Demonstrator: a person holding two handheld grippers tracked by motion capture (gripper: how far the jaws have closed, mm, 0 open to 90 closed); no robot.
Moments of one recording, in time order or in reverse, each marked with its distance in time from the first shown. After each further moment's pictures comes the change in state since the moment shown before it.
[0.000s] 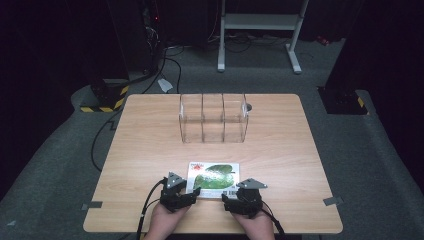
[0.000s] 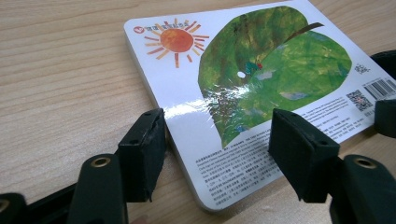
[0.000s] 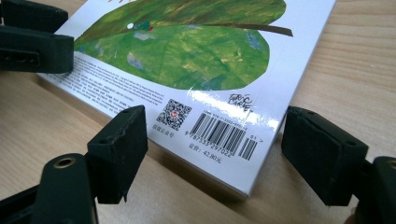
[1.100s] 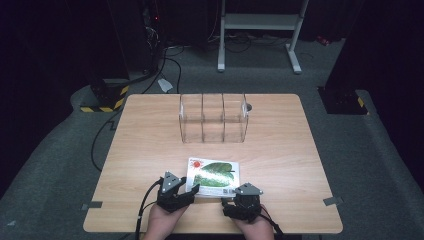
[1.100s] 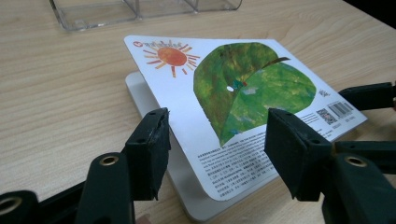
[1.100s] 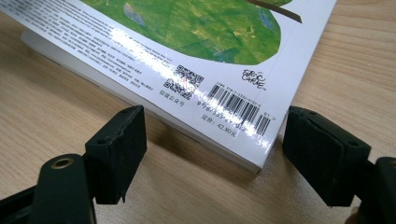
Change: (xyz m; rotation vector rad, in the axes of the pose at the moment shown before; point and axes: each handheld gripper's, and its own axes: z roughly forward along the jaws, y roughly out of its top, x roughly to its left) left arm -0.010 0.009 -0.024 -0.124 -0.003 0.056; right arm 0.012 -0.010 -0.002 -0.010 -0.061 -0.087
